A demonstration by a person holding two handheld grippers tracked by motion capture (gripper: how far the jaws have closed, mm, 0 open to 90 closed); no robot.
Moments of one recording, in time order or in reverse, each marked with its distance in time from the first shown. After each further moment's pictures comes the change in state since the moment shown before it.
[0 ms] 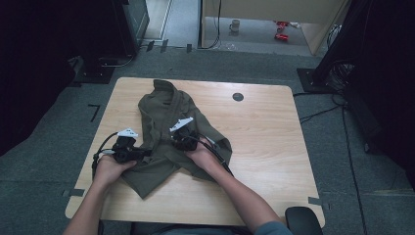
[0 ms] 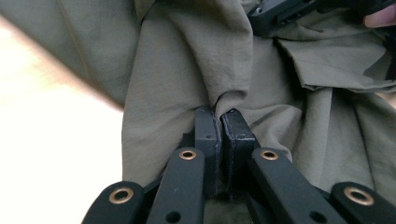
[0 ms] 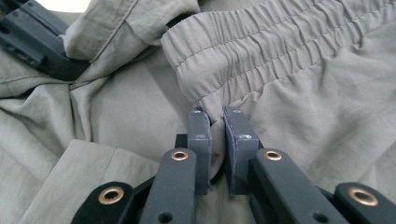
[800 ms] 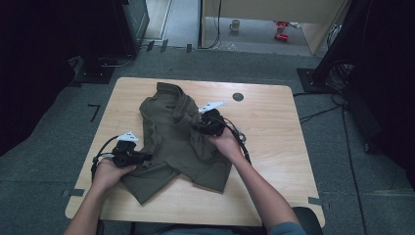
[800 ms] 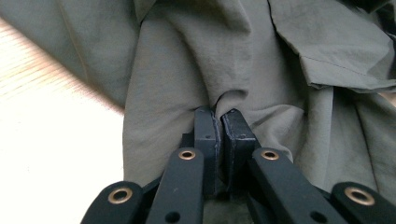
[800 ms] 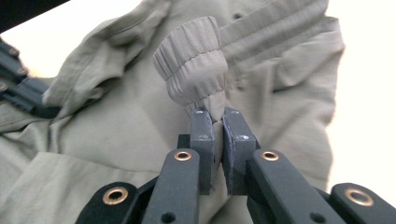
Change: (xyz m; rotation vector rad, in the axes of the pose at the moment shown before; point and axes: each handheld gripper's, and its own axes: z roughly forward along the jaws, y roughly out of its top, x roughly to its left) left arm -0.006 -0.004 -0.001 0.005 -0.005 0.023; right arm -0.072 0.000 -0.078 -0.128 -0.004 0.125
